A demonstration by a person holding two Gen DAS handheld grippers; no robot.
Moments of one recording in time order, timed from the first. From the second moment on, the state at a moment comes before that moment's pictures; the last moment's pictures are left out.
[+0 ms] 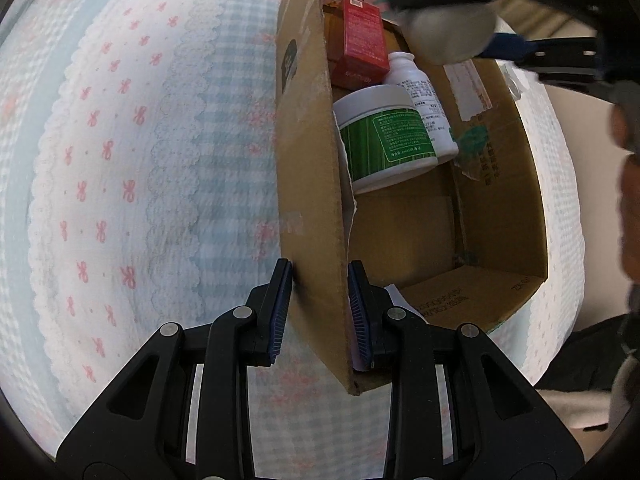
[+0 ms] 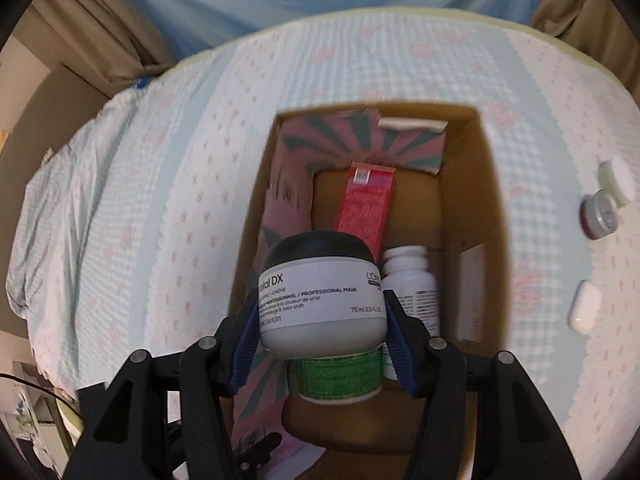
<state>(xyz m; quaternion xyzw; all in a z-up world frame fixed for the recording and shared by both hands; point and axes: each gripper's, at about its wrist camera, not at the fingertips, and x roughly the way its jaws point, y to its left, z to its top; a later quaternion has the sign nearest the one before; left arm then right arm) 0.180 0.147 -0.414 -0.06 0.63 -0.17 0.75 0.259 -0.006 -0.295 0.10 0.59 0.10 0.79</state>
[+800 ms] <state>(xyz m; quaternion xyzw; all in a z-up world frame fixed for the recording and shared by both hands) 0.182 0.139 -0.413 -0.05 0.64 -0.18 0.75 0.247 -0.040 -0.299 0.16 0.58 0.11 0.79</state>
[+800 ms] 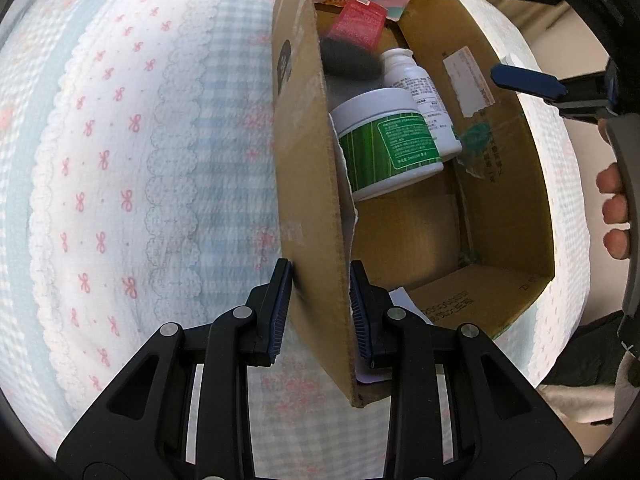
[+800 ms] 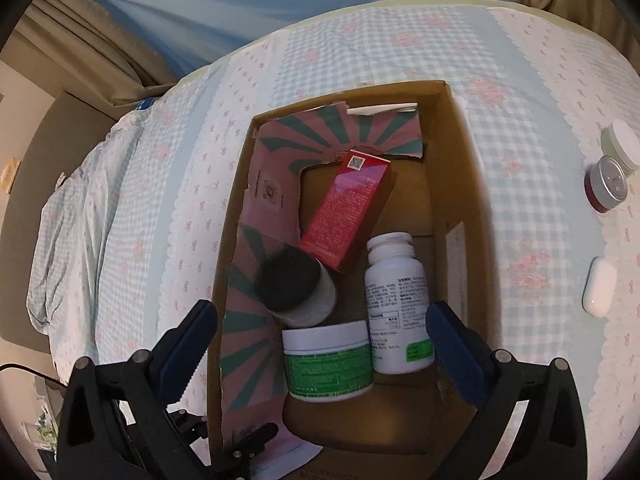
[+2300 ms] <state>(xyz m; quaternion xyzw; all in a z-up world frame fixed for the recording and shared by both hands) 0.171 0.166 -0.405 -0.12 0.62 -0.15 0.76 0.171 -0.274 -0.366 0.10 0.51 -0.04 0.85</state>
